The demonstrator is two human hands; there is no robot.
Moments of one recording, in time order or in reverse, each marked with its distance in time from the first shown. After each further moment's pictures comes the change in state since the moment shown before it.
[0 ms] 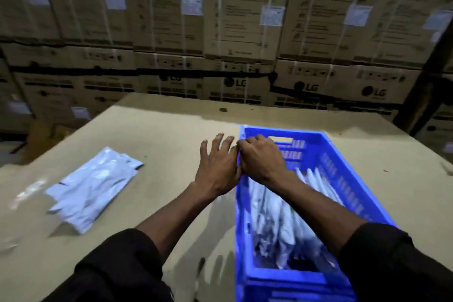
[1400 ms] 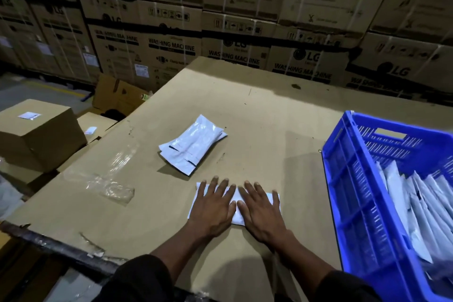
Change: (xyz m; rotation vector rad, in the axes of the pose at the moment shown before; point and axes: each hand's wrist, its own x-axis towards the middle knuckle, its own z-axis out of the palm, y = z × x) left_hand -0.232 -0.244 0.086 0.018 -0.465 -0.158; right_hand -0.038 -0.289 0.186 0.328 -0.235 -0.004
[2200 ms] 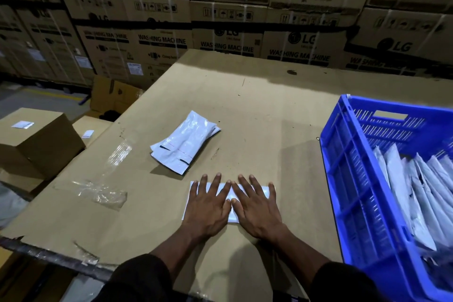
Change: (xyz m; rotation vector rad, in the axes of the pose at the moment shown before) left_hand 0.008 -0.002 0.024 0.026 0.103 -0.068; right_hand 0.005 0.005 0.003 0.004 -0.089 -0.012
